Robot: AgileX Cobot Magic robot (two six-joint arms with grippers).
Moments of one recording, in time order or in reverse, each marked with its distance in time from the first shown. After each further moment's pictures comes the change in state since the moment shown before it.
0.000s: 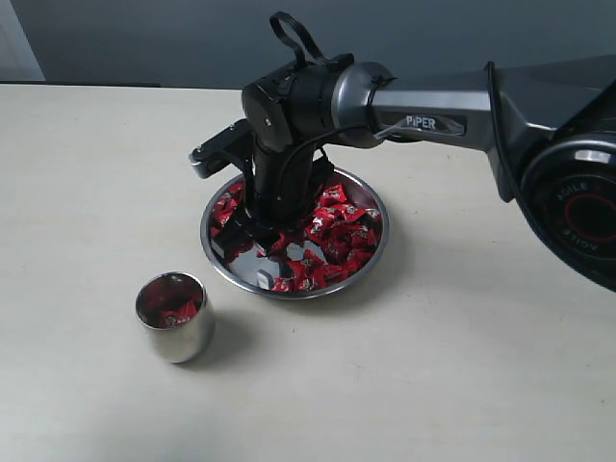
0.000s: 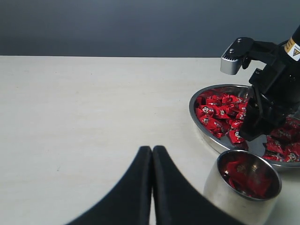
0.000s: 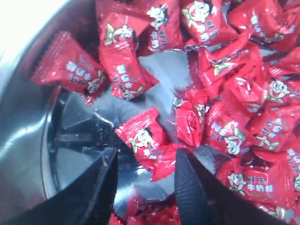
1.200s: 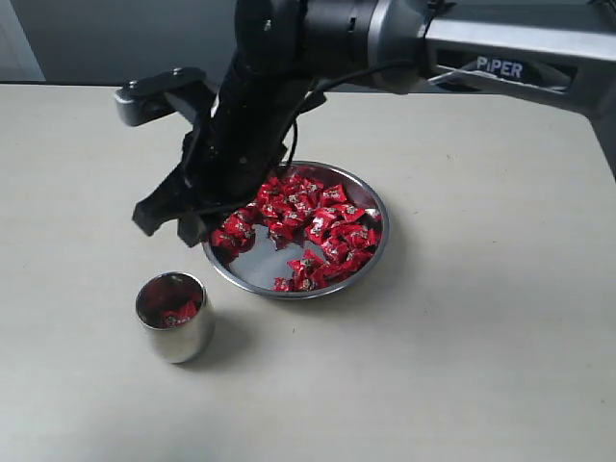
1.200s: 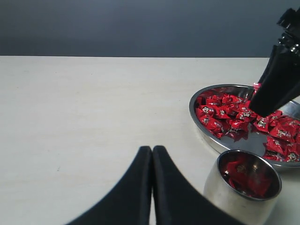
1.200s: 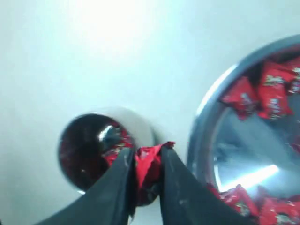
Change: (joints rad) left arm 0.000 0.000 0.000 0.000 0.000 0.000; right arm 0.043 -0.183 0.000 0.411 0.096 -0.243
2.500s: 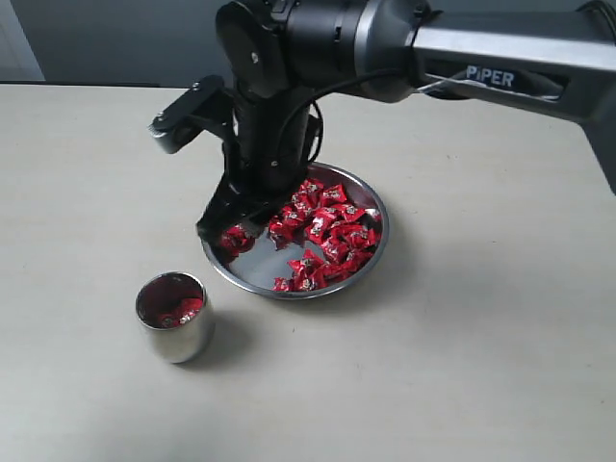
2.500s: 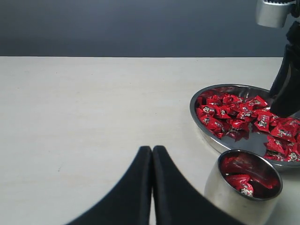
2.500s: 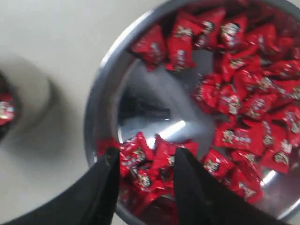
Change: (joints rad) left arm 0.000 0.000 0.000 0.004 0.000 0.000; right arm 0.028 -0.001 0.000 -0.402 0.075 0.125
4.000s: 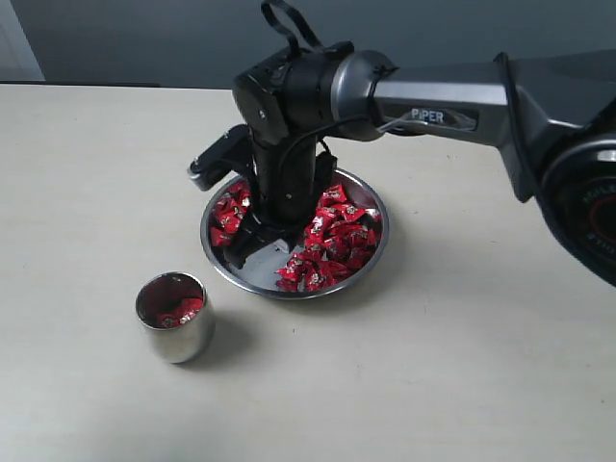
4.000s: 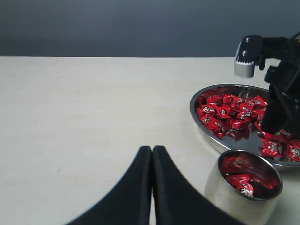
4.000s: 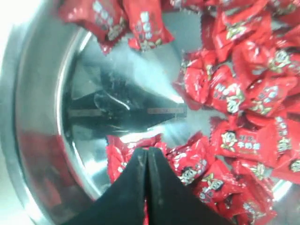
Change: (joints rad) left arm 0.000 0.000 0.000 0.000 0.000 0.000; right arm -0.050 0.136 0.000 -0.045 -0.038 0.027
